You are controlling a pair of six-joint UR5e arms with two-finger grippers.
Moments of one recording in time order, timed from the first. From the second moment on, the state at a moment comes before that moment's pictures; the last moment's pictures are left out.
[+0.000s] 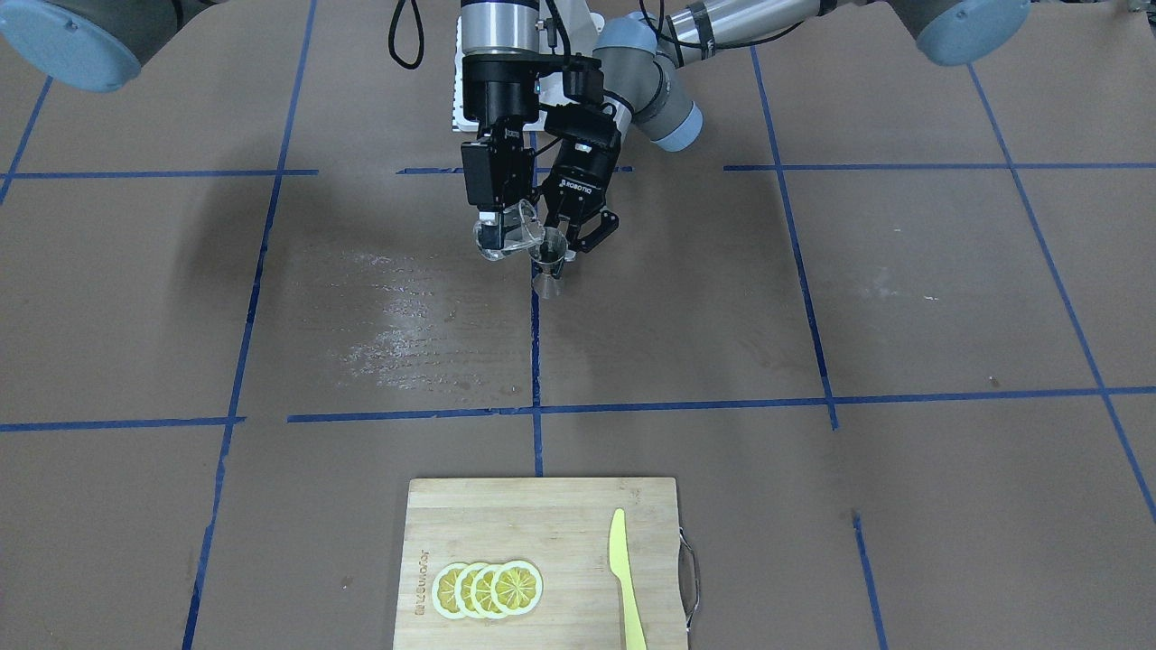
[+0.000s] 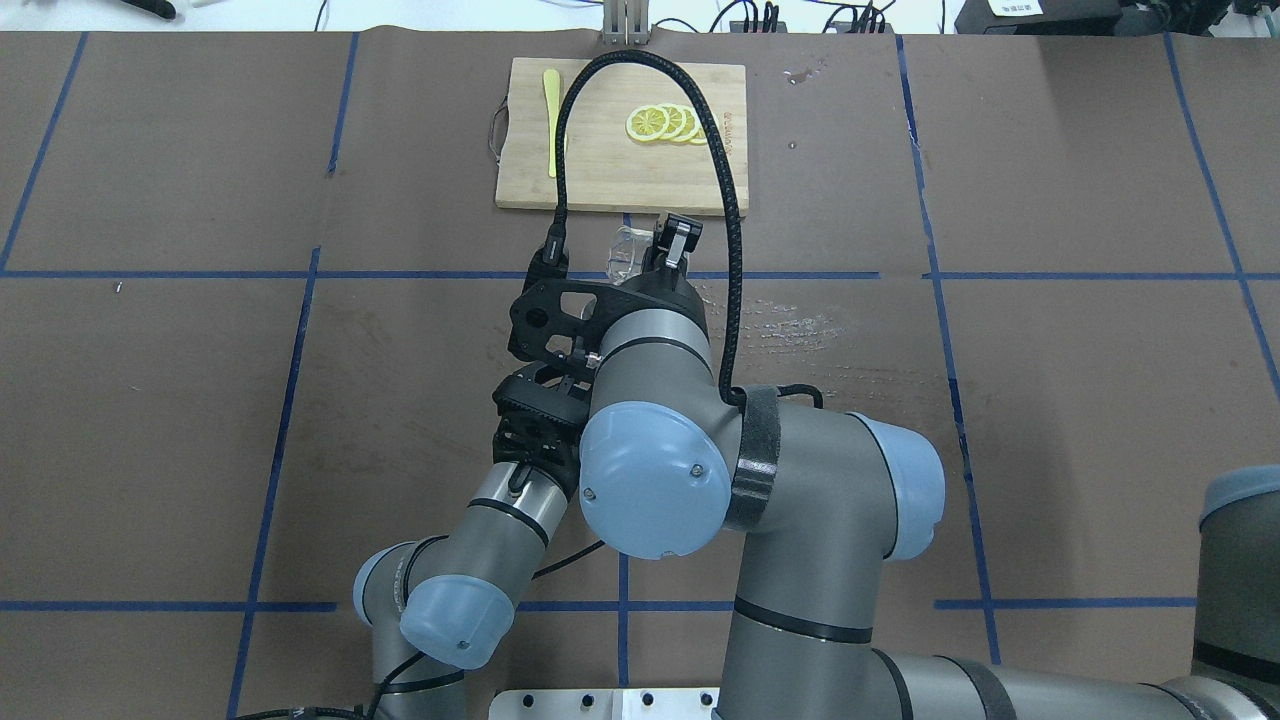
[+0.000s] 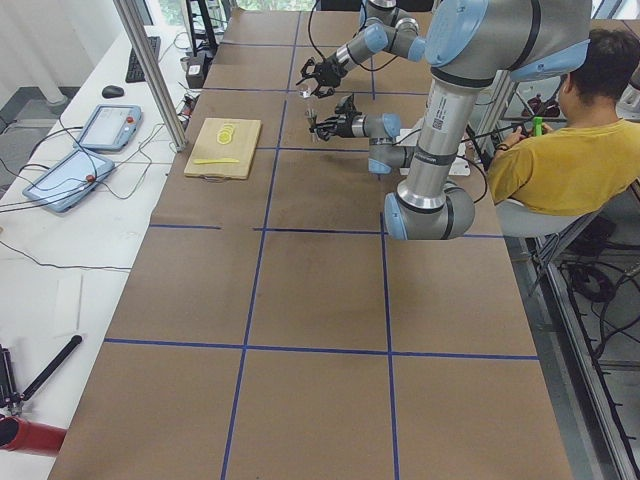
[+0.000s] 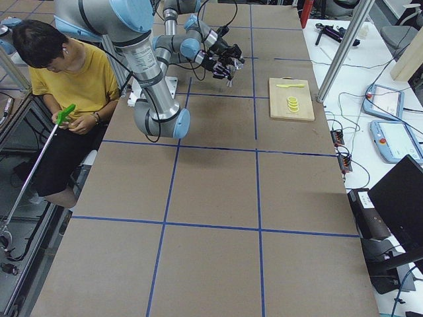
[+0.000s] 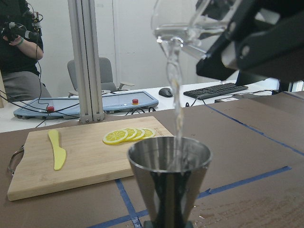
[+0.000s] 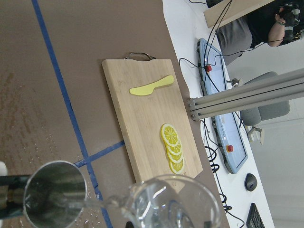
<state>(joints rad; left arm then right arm) -0.17 -2.19 -1.40 -2.74 -0.66 -0.68 0.30 -0.83 1.89 -1.72 0.89 0.07</state>
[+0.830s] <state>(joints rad) -0.17 -2.19 -1.40 -2.74 -0.66 -0.68 0.29 -0.81 1.88 -1.72 0.89 0.04</state>
